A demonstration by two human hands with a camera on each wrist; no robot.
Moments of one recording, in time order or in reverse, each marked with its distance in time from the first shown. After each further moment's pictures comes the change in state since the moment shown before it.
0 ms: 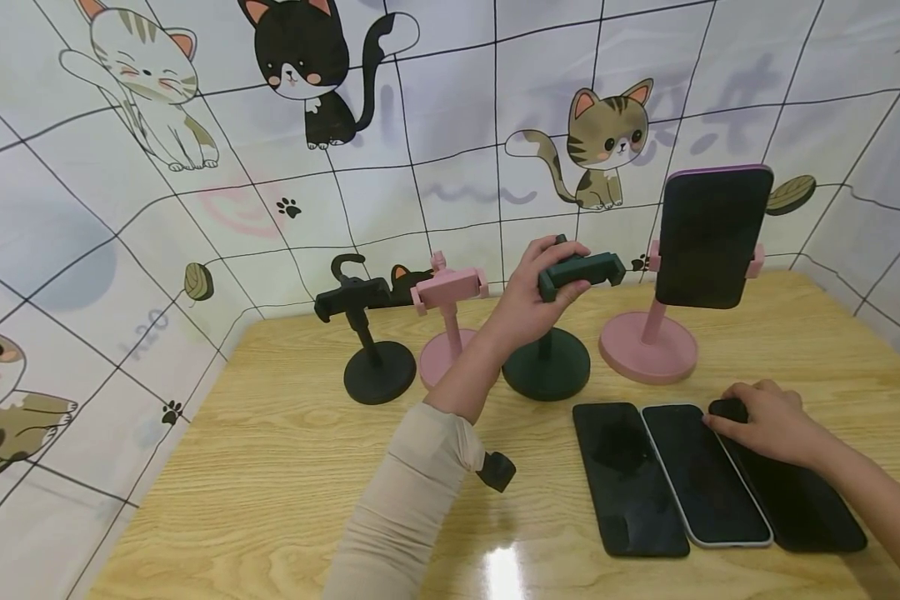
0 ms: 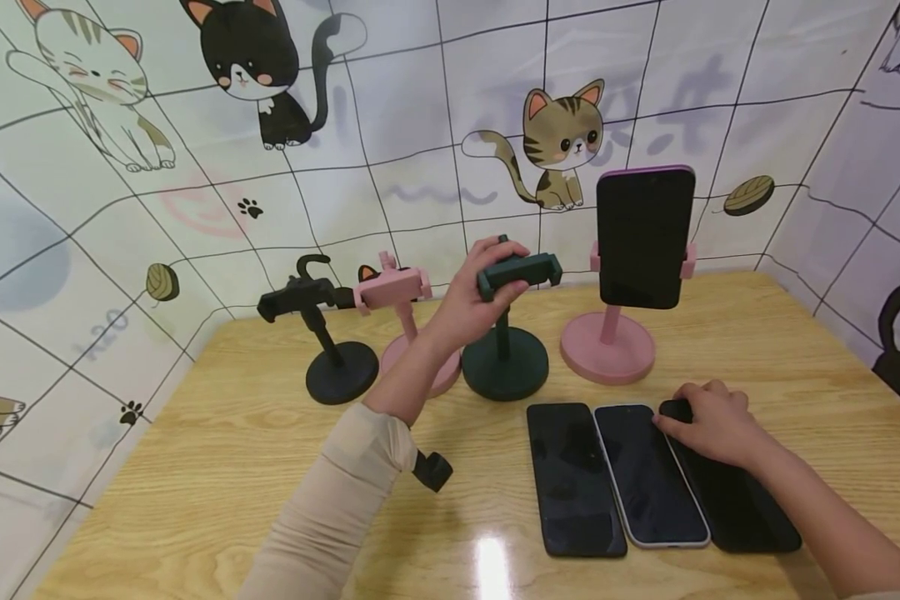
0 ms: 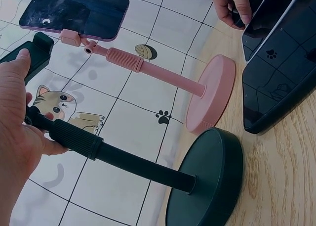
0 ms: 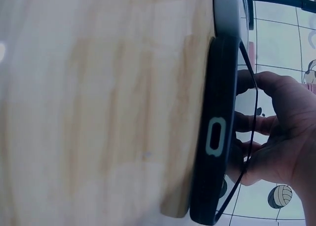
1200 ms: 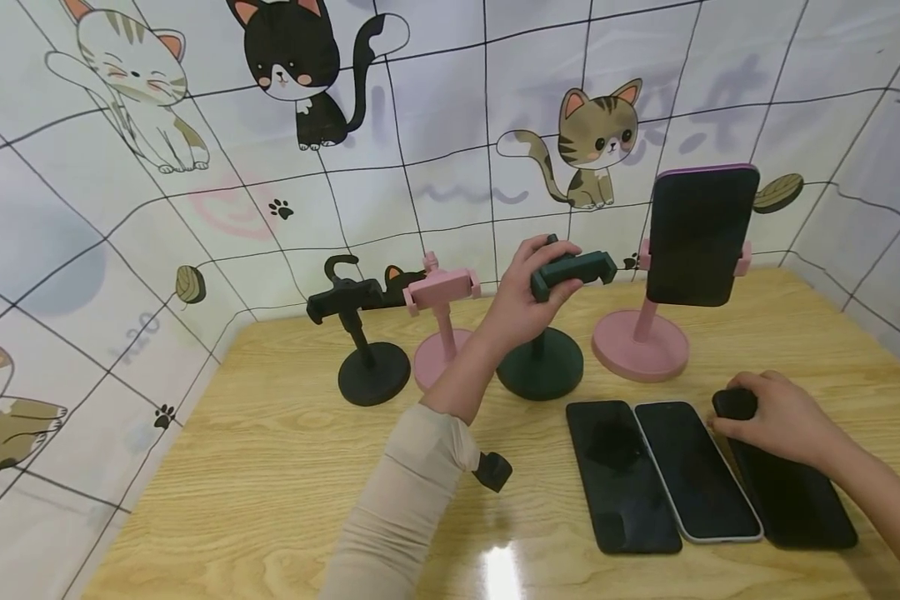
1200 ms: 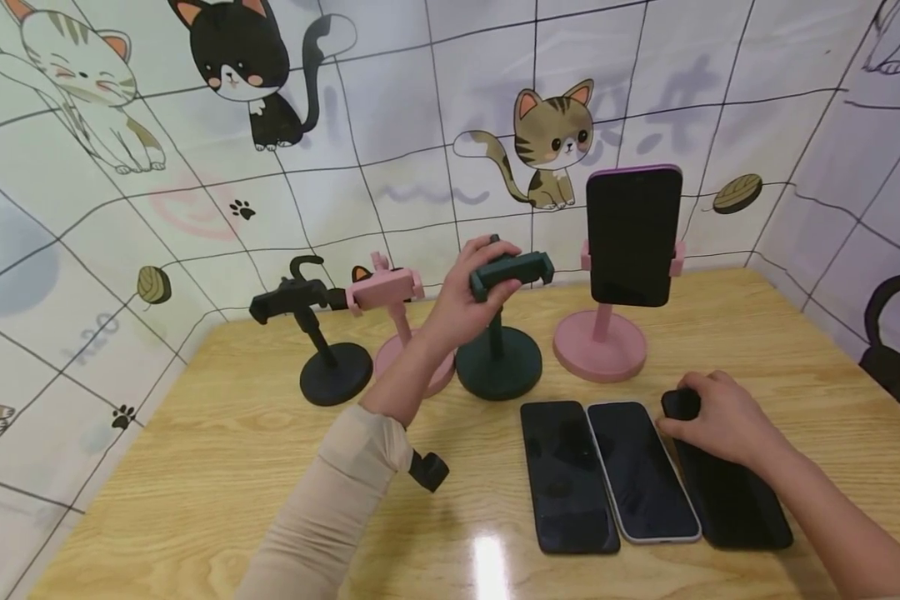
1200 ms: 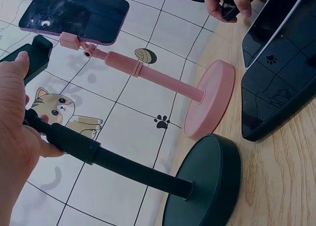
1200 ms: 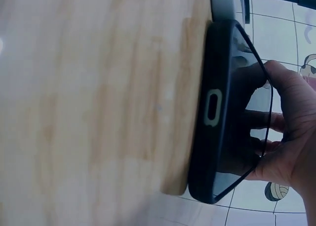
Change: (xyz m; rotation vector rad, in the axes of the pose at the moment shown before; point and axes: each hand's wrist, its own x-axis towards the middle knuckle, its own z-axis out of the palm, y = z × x) left_hand 0.000 -0.002 0.003 0.038 0.051 0.061; right_hand -0.012 -0.001 -0.012 0.028 0.130 0.001
